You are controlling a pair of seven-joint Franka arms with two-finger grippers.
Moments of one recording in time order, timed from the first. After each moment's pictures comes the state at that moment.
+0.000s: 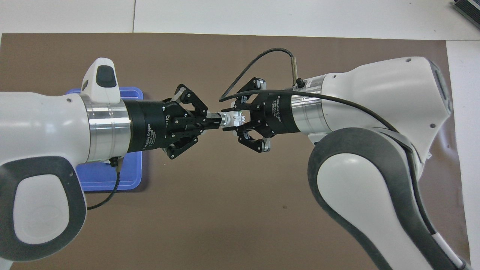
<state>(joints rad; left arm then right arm) -0.11 -0.13 -0.33 -1.84 -0.82 2.14 -1.32 0.27 0.12 0.18 -1.66 0.79 2.09 1.61</state>
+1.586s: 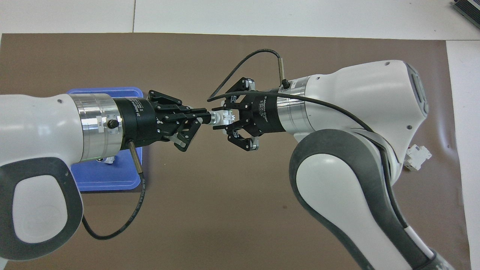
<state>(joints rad) -0.09 -0.15 -0.33 -1.87 -0.77 2.17 -2.44 0.30 0.15 0.19 -1.65 0.79 2.14 1.61</state>
